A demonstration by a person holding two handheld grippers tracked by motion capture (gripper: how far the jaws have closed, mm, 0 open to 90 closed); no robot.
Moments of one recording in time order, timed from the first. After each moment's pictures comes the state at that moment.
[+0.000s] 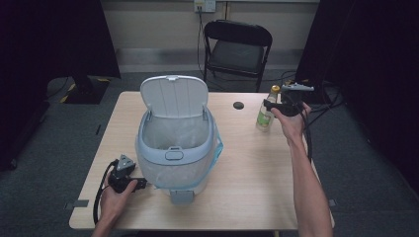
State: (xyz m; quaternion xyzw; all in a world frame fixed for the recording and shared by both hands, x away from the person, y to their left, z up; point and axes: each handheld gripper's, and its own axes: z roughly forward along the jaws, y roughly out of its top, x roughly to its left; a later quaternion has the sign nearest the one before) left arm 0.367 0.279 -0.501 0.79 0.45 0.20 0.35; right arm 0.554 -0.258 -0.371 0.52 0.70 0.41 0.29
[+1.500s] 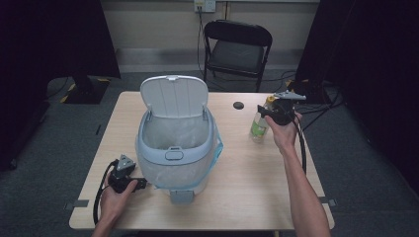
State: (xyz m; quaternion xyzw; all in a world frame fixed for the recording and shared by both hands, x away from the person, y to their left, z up) left arm 0.367 0.279 -0.501 0.79 0.45 0.20 0.35; right arm 0.522 -0.230 -0.378 0.49 0.71 0.43 0.28
